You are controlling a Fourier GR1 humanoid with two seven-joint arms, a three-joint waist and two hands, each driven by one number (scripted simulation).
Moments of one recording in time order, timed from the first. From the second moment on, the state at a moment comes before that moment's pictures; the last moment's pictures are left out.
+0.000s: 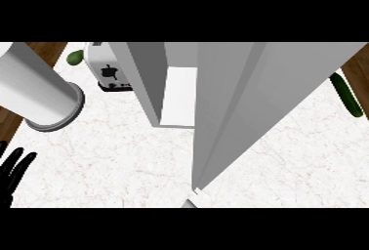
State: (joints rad) left arm 0.30 1.08 -0.48 -1.86 1.22 0.02 -0.89; right arm -0.29 -0.04 0.82 -2.34 -0.06 -0.07 0.73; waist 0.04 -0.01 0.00
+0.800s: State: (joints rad) left arm 0.44 1.20 -0.31 -1.72 1.28 -0.24 -0.92; right arm -0.67 -0.07 0.81 -2.12 -0.03 -0.48 0.64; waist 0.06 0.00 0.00
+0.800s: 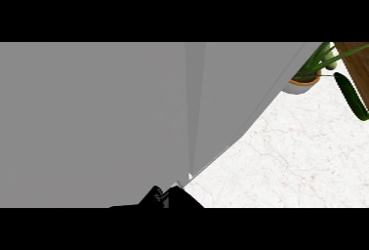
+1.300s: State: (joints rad) left arm 0.51 1.20 -0.20 -1.62 1.28 -0.36 -0.88; right arm -0.99 -0.01 0.56 -1.69 -0.21 -0.44 0.52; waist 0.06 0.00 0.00
